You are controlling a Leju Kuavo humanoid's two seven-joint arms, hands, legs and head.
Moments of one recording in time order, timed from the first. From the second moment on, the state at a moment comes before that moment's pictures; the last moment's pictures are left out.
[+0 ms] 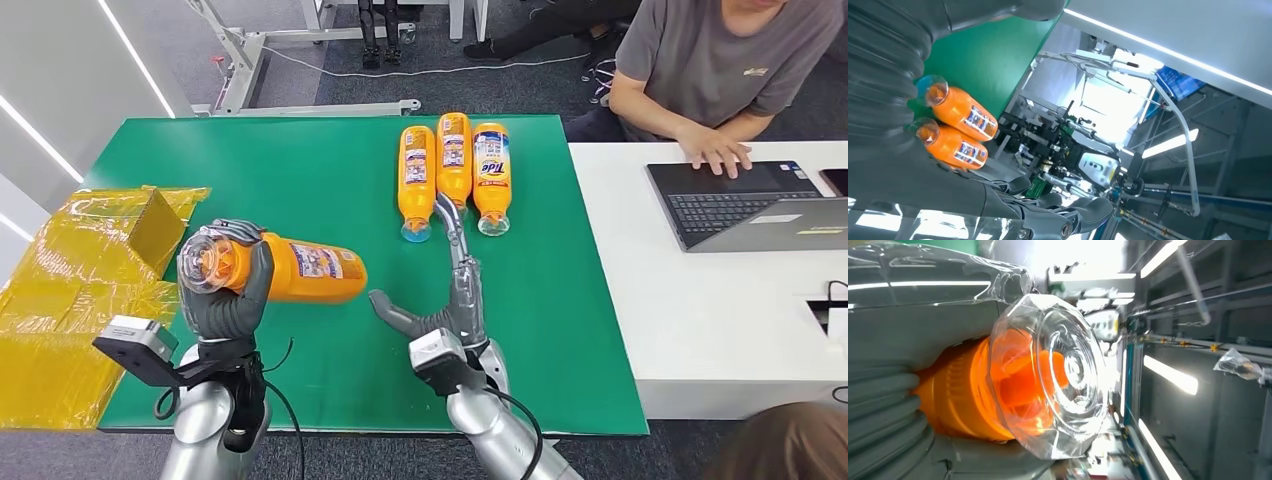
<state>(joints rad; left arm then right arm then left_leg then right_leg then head) -0.15 -0.18 -0.25 -1.59 -0.10 0.28 -0.70 -0.36 0.20 0.72 -1.17 0.18 -0.68 -0.70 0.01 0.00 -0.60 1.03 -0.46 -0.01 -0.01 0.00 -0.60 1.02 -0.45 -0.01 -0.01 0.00</state>
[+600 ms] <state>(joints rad) -0.31 0.15 -0.22 -1.46 -0.89 0.54 -0.53 -0.18 0.10 0.69 -1.45 0.19 -0.70 -0.70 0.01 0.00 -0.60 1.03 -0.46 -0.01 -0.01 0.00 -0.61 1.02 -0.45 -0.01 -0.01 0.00</state>
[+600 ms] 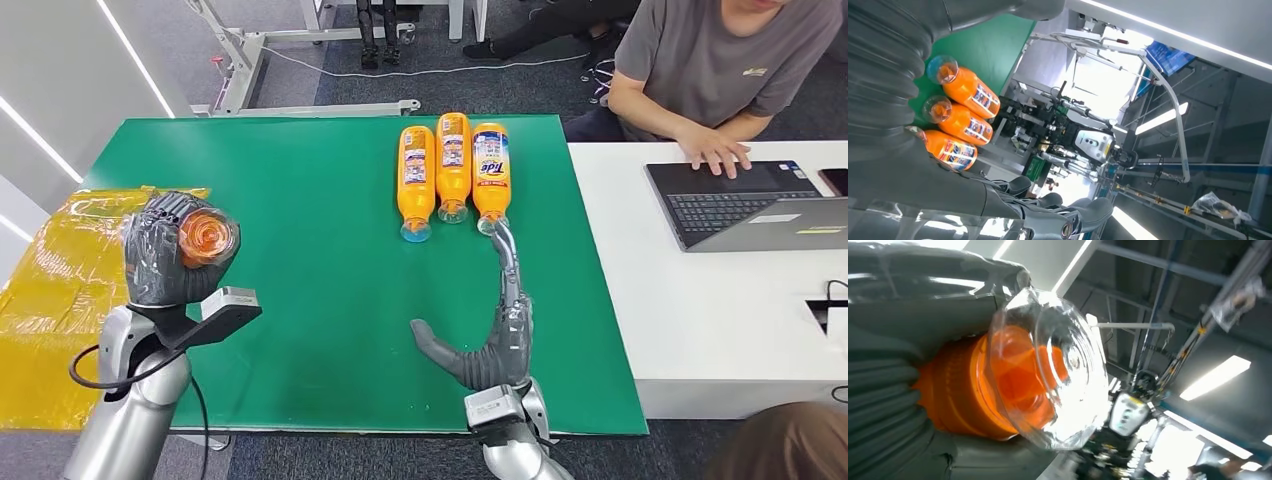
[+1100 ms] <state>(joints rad) -0.35 0.39 -0.32 -1.24 -1.29 0.44 -0.35 -0.11 0.07 0.68 -1.58 0.20 -0.70 -0.70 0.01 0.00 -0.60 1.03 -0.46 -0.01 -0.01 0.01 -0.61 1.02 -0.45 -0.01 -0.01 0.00</state>
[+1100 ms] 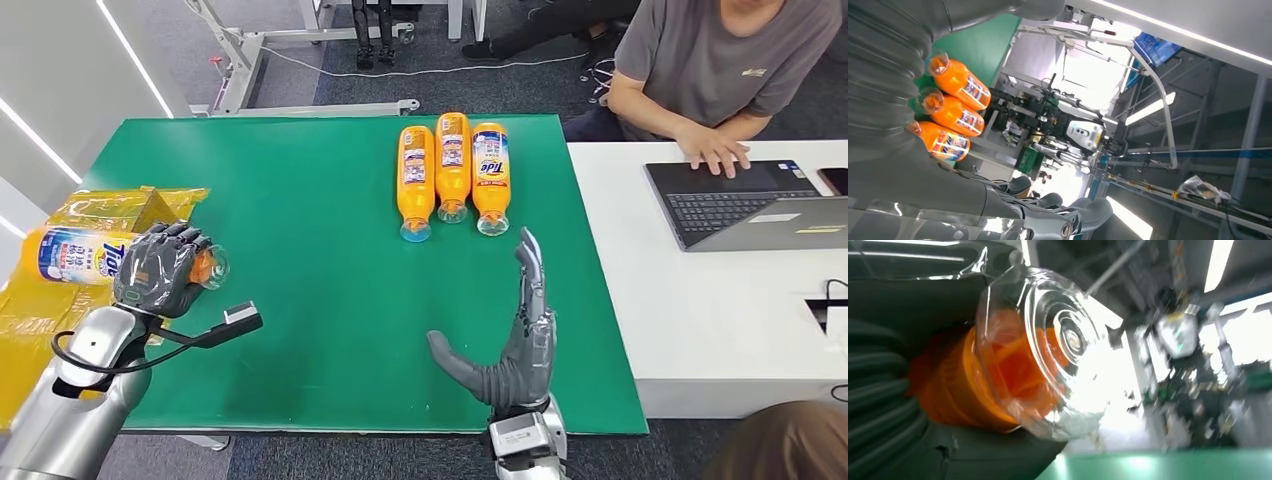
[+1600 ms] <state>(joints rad) -0.49 0.39 -0.39 -0.82 -1.24 0.32 -0.49 -0.09 0.07 0.68 -1.66 0.20 -0.70 -0.70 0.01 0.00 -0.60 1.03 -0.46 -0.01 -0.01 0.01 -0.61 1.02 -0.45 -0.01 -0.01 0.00</state>
